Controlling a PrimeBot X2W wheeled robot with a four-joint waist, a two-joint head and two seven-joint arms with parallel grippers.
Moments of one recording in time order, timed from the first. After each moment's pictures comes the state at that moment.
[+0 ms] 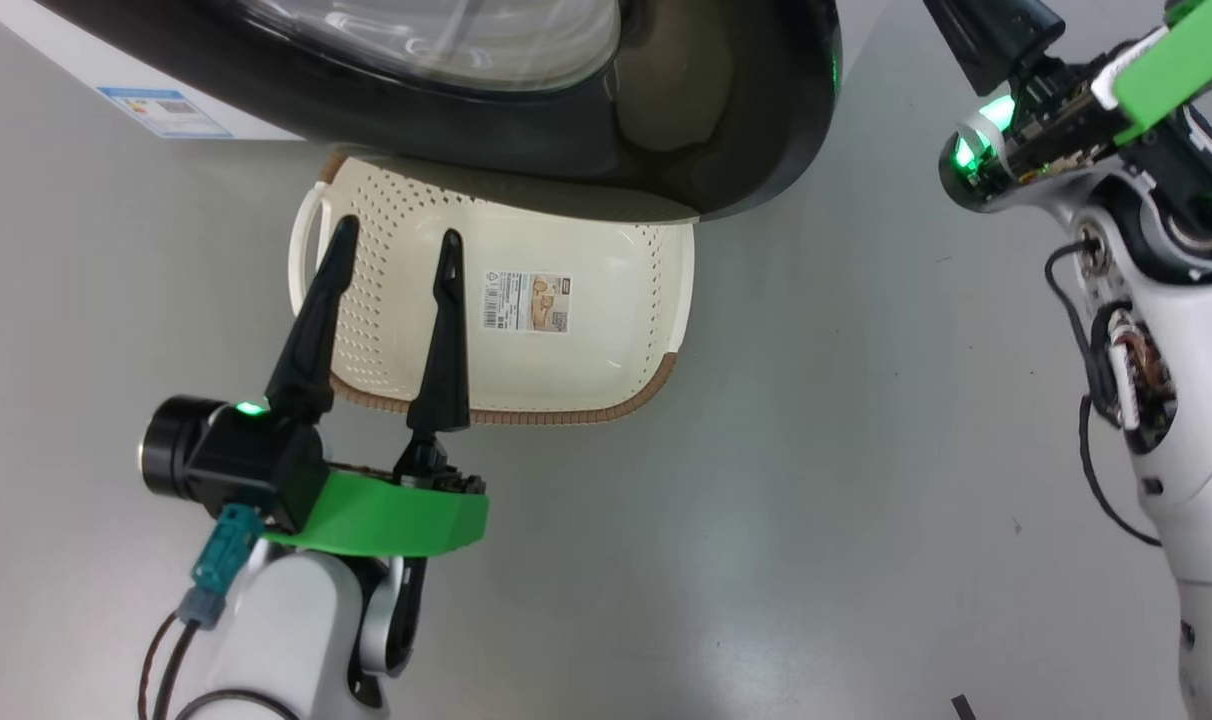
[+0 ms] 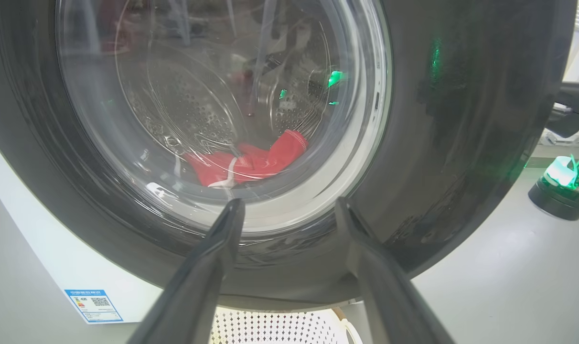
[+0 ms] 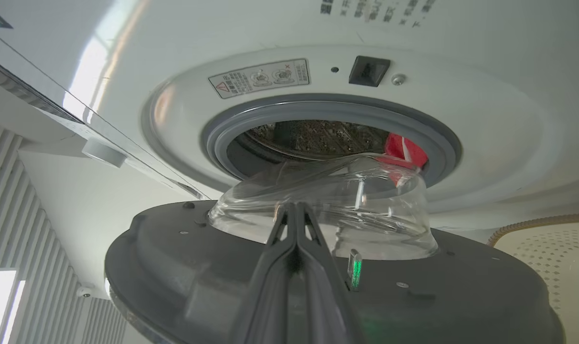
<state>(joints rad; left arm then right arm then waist) -0.45 0.03 -0.23 0.10 -0.20 0.07 -0.26 -0.91 -0.16 0.15 0.40 1.81 0.12 0.44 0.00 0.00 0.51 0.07</state>
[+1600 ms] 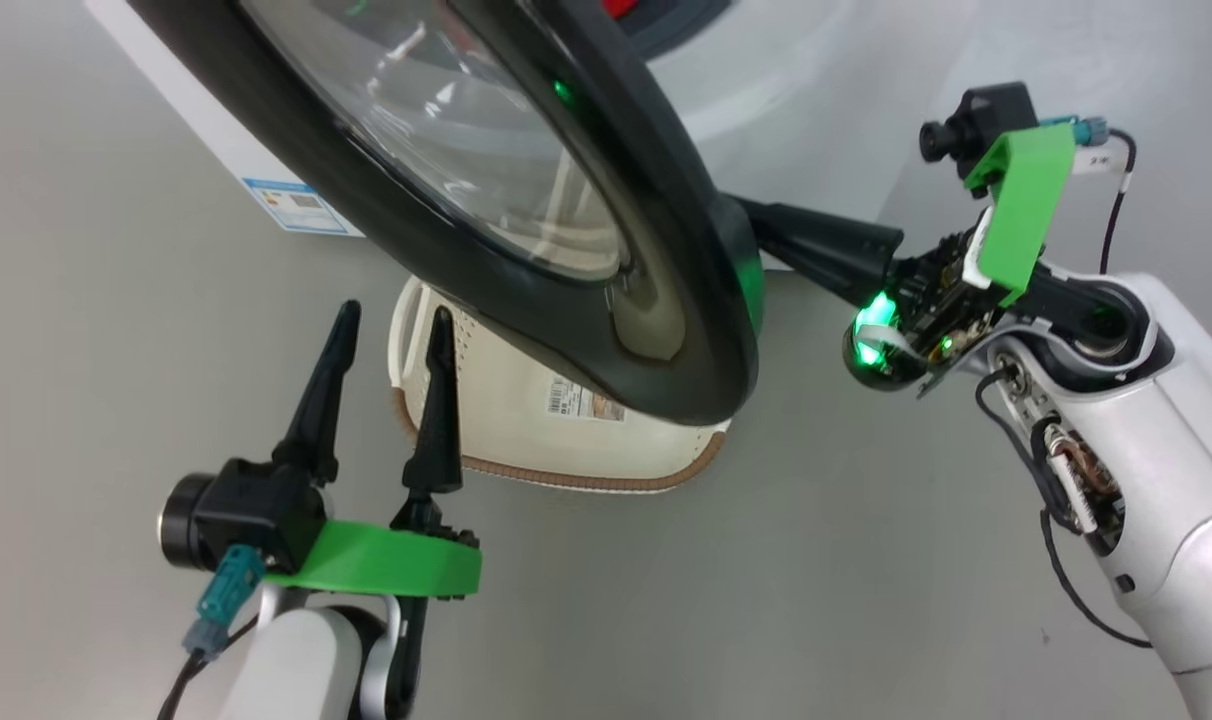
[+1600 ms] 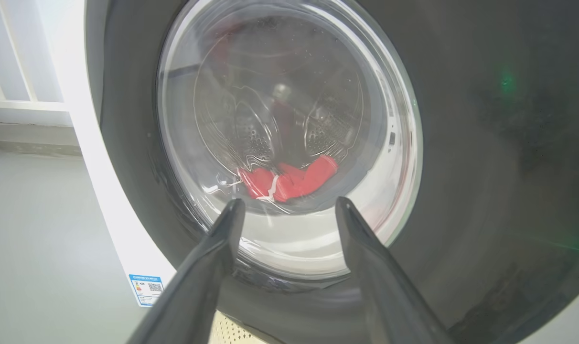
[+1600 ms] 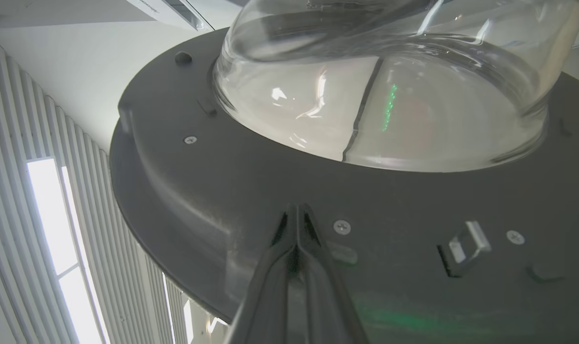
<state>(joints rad) -0.37 0.03 -0.23 0.14 -0.27 0.09 -0.26 -0.83 -0.23 0.41 0.46 2.07 0.12 0.77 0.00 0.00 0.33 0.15</state>
